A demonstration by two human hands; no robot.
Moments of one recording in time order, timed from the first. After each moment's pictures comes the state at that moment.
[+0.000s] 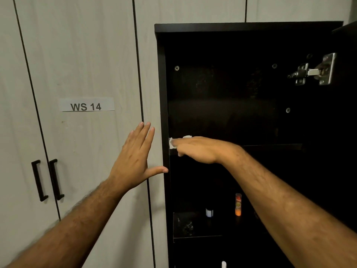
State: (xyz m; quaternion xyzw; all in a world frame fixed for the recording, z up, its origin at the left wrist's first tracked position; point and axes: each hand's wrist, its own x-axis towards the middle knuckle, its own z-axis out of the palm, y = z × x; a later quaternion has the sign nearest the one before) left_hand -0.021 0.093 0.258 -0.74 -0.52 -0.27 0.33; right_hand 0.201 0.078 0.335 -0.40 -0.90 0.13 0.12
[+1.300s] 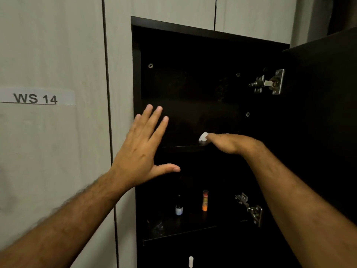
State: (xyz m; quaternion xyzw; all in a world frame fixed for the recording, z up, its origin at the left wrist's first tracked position) left_hand 0.055 0.073 0.282 -0.80 -0.35 -0.36 0.34; right_hand 0.312 0.084 0.338 -0.65 -0.72 0.12 0.18
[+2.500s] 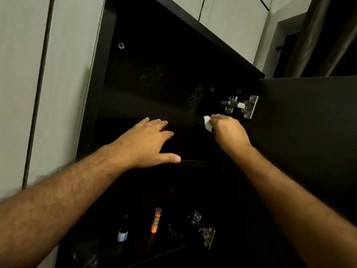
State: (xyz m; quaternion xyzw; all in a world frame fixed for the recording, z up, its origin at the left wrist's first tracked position) left_hand 0.136 0.148 0.329 -0.90 -0.35 -0.22 0.16; right_hand 0.378 0.116 0.381 -0.65 -0.63 -0.41 0.12
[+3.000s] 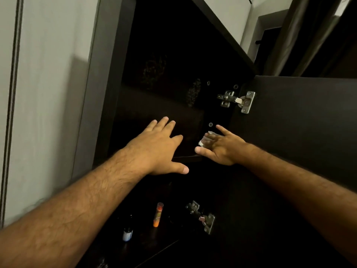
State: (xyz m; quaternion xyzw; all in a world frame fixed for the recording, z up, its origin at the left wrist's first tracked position) left_hand 0.135 0.152 0.323 -0.93 -0.31 -0.15 0.15; right_hand 0.365 0.104 0.359 -0.73 -0.60 -0.23 -0.23
